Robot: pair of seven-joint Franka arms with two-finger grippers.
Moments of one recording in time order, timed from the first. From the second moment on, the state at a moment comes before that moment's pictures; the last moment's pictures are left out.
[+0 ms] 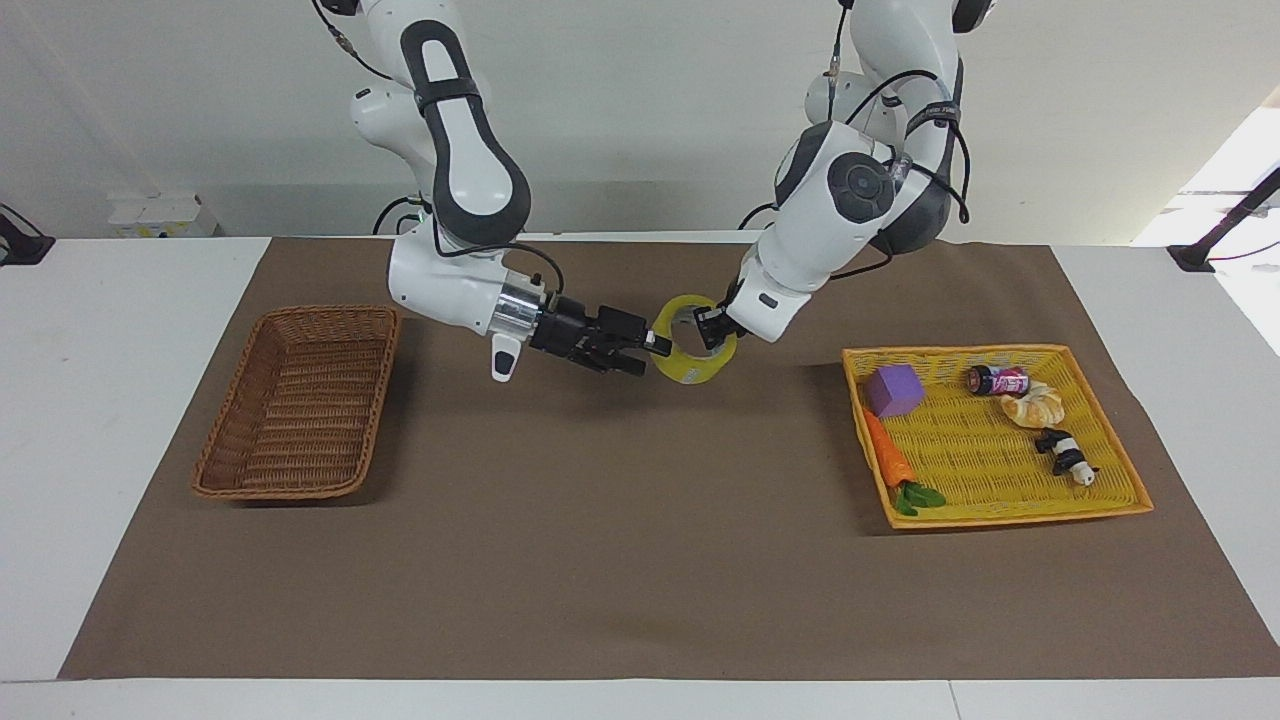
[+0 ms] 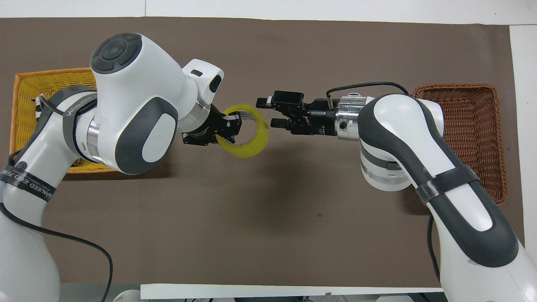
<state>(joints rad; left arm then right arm) -0.57 0.22 0.00 -1.68 -0.34 1.84 -0.64 0.45 0.18 -0.08 -2.00 1.54 2.21 -0.26</state>
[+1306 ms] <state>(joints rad) -0.56 0.19 0.00 -1.64 -0.35 1.79 -0.65 0.45 0.18 -0.09 -2.02 1.54 2.13 -0.27</state>
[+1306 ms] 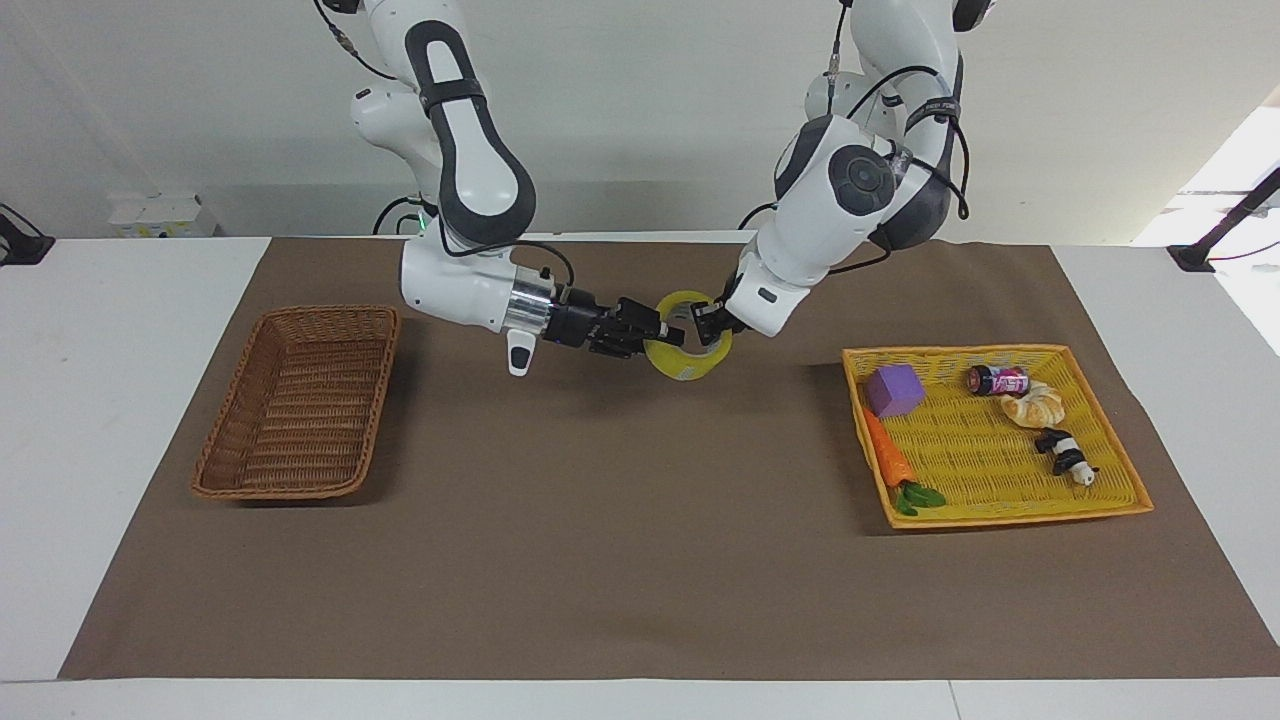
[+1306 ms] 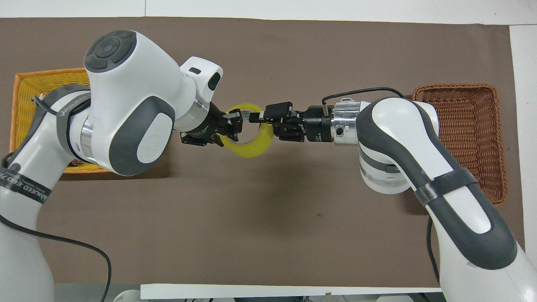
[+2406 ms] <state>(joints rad) 0.06 0.05 0.08 -1.54 -0.11 1.53 -0.21 -0.18 0.18 -0.10 -1.88 0.96 1.69 -0.46</state>
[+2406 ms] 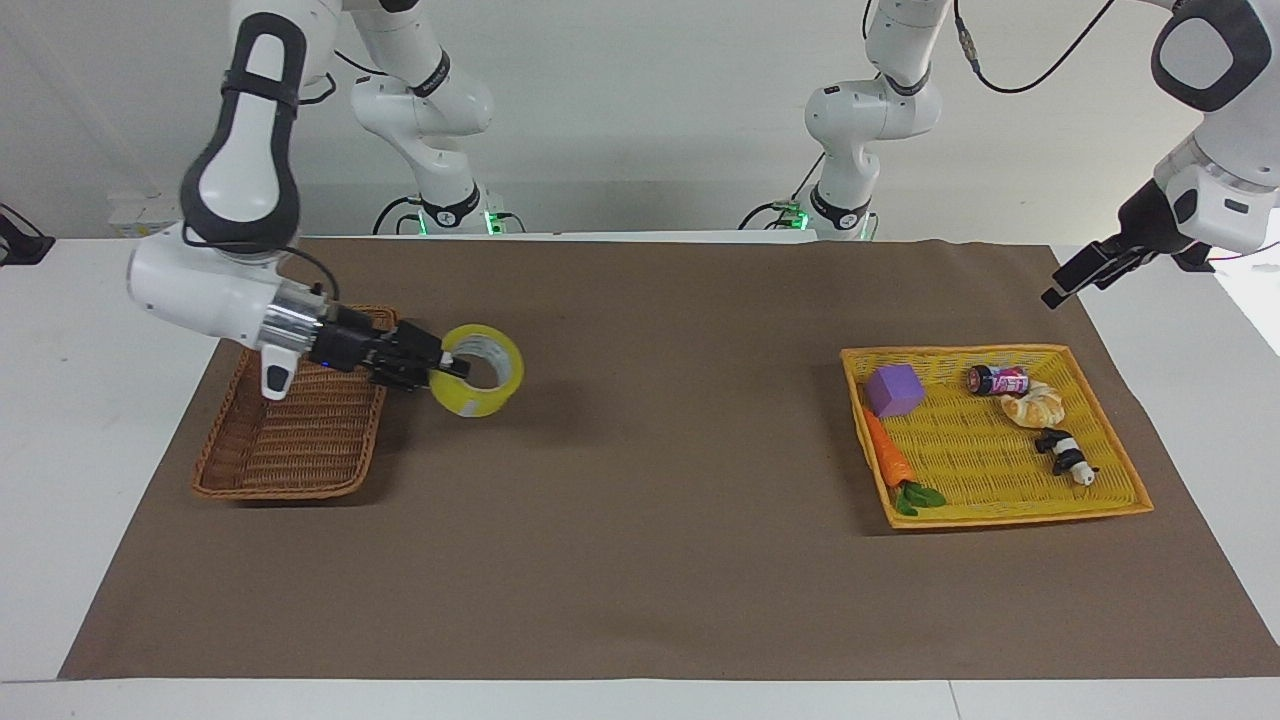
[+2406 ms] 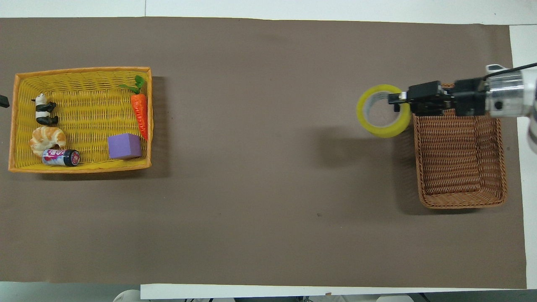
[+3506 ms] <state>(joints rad) 0.06 0.09 0.01 -1.58 0.02 1.57 -0.09 -0.52 0.43 -0.10 -1.81 0.74 1.58 -0.89</state>
